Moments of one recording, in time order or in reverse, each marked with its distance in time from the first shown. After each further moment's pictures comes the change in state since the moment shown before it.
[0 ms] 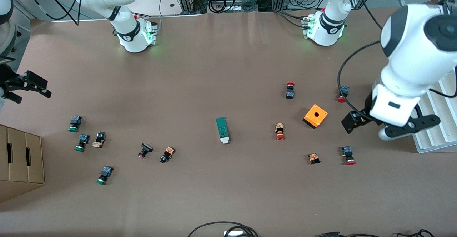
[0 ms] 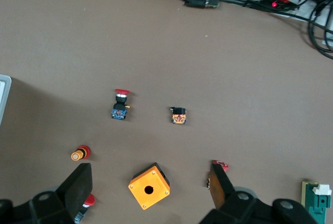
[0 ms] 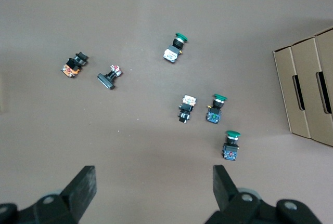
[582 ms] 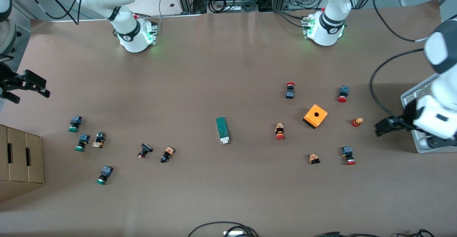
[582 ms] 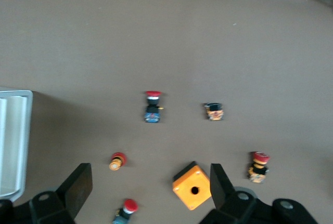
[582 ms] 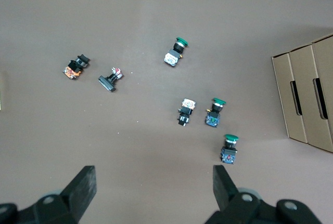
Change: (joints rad) left arm 0.136 0.013 0.068 -0.003 -0.082 -0.033 0.345; right arm 0.000 0.000 0.003 0.014 0.000 0.000 -0.009
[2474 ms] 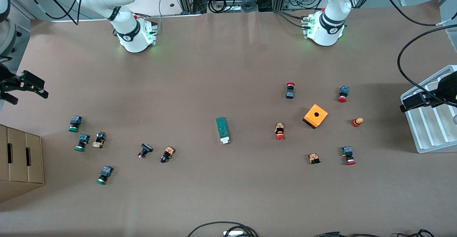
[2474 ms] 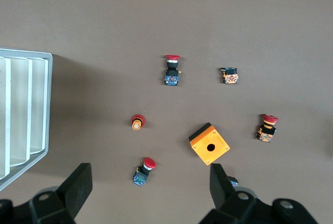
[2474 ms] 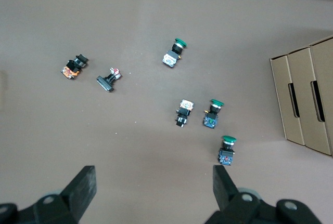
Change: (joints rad) left arm 0.001 -0.100 0.101 -0.009 -0.074 -0.178 0.096; right arm -0.001 0.011 -0.005 0.010 0.000 0.000 -0.017
